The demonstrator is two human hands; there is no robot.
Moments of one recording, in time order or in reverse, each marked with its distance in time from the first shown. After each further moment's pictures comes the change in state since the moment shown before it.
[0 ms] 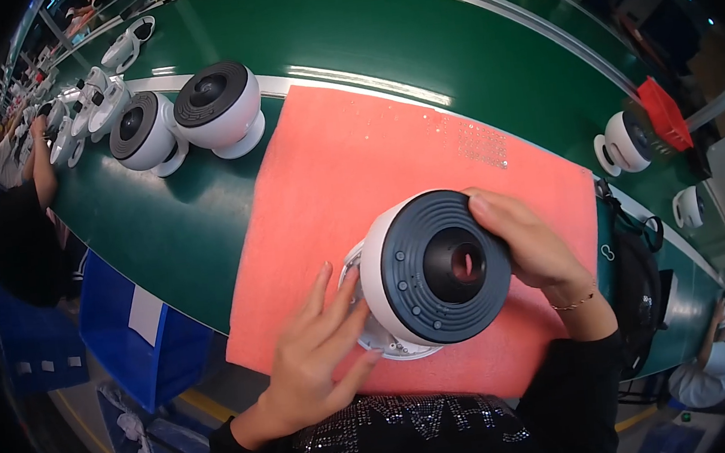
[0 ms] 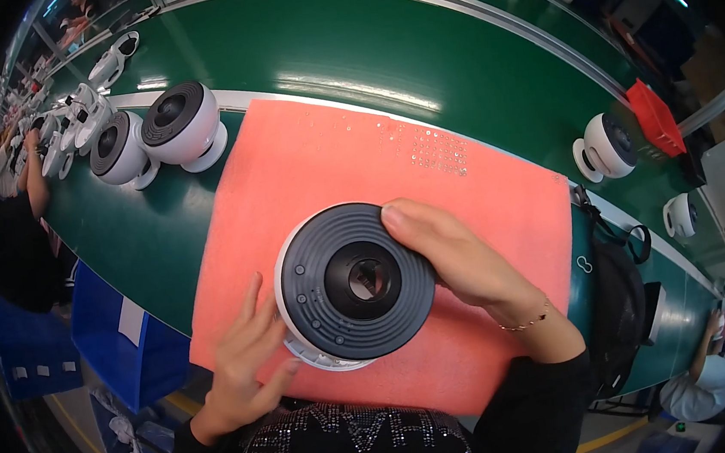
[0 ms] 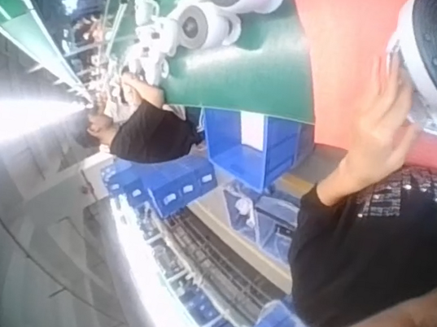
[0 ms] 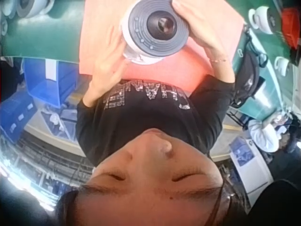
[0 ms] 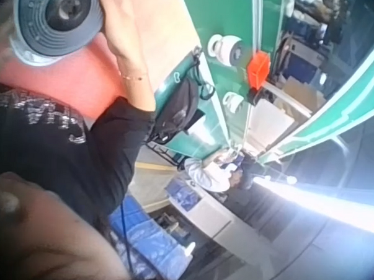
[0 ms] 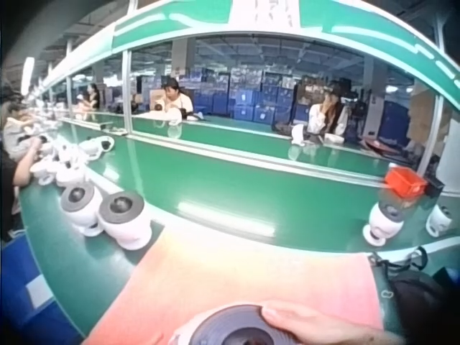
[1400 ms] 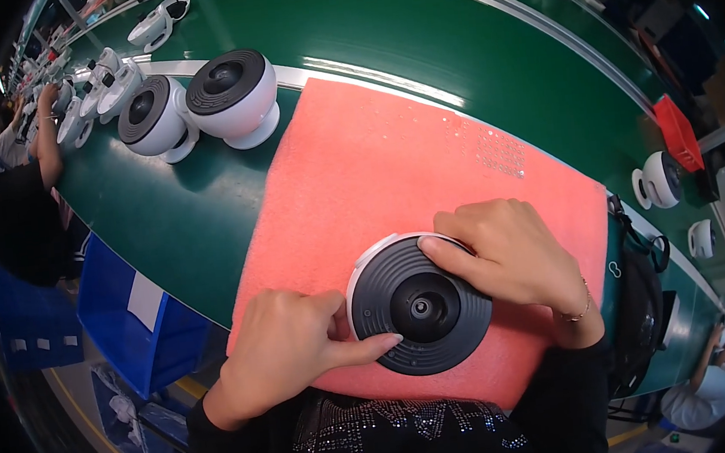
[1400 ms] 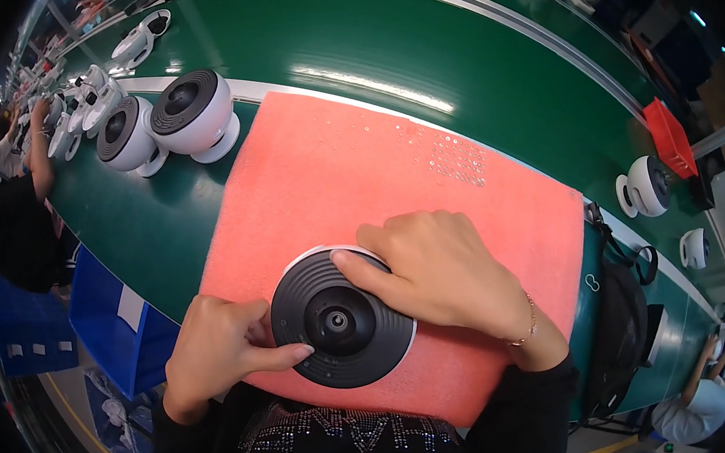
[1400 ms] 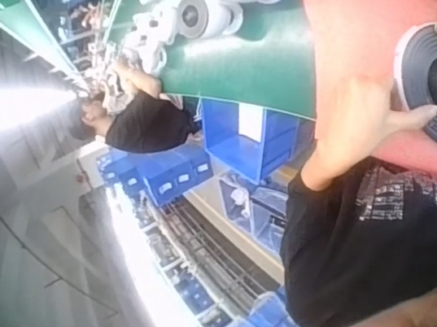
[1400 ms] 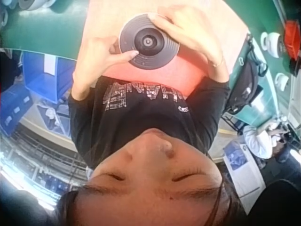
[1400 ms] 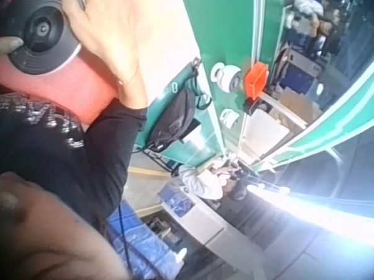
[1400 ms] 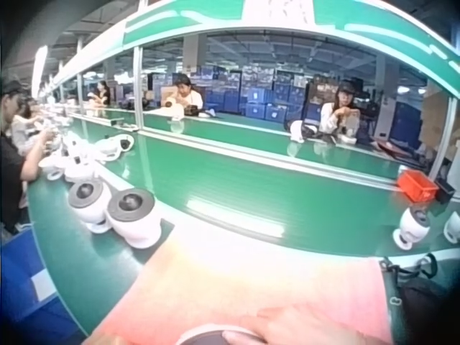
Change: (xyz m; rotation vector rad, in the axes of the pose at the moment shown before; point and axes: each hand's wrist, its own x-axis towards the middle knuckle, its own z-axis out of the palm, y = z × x) left_hand 0.031 -0.005 -0.041 0.140 -0.249 -0.357; right_hand 0.030 -0.018 0.028 -1.274 -0.007 -0.266
